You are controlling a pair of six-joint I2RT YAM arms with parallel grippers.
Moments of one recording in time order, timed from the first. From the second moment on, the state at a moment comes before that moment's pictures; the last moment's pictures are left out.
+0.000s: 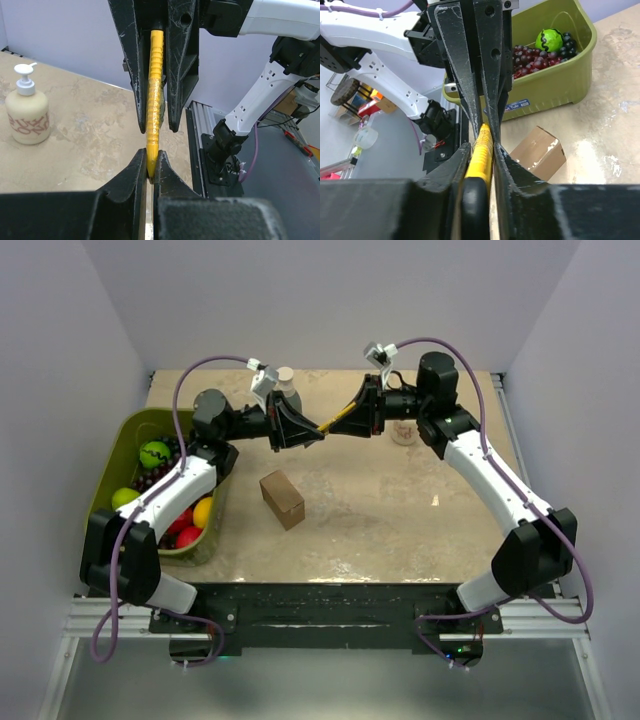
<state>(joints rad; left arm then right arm) -0.36 1.46 1.05 0.67 1.12 -0.57 0.37 1.51 1.40 0.00 -1.17 0.34</state>
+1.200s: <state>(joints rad) -0.36 1.48 1.06 0.63 1.13 -0.52 0.38 1.52 1.50 -0.30 -1.09 0.06</state>
